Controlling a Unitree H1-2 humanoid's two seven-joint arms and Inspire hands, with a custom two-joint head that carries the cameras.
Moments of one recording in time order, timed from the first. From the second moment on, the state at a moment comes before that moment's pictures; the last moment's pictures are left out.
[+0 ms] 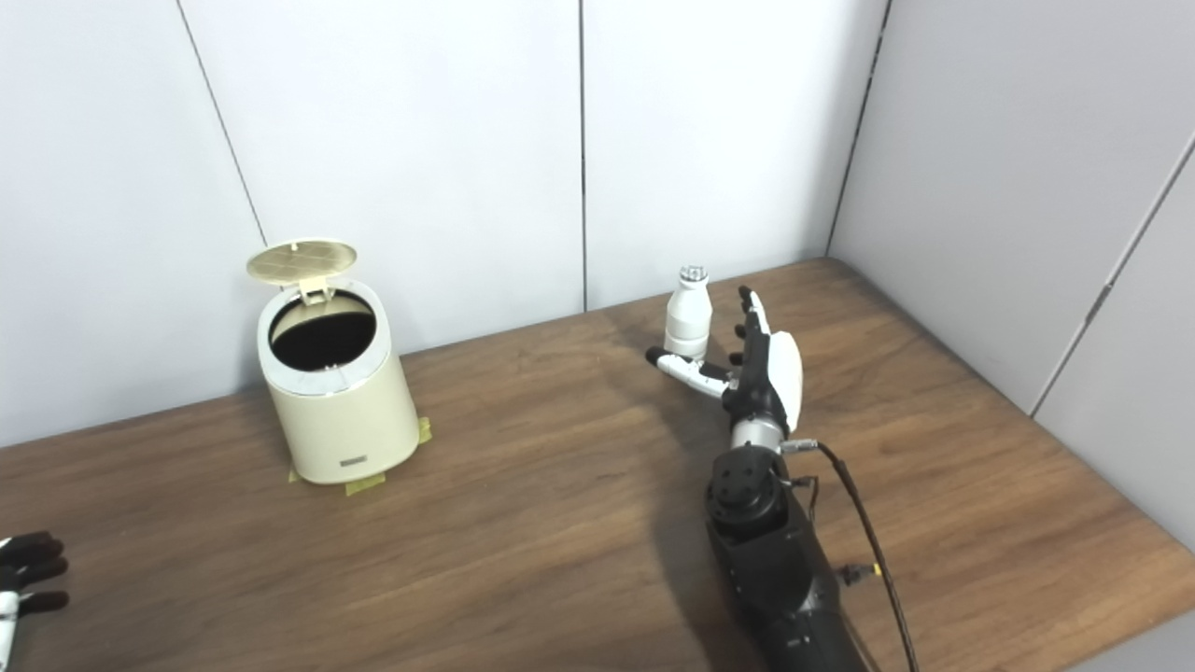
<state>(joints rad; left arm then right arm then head) -0.03 0.19 0.14 -0.04 0.05 -0.22 0.02 -0.37 -0.21 -0.20 0.30 -0.29 0.21 -0.46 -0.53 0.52</state>
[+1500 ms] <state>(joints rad) 0.02 0.21 0.14 -0.07 0.07 -0.22 0.03 -0.48 -0.27 -0.17 0.56 -0.26 0.06 -0.49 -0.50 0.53</state>
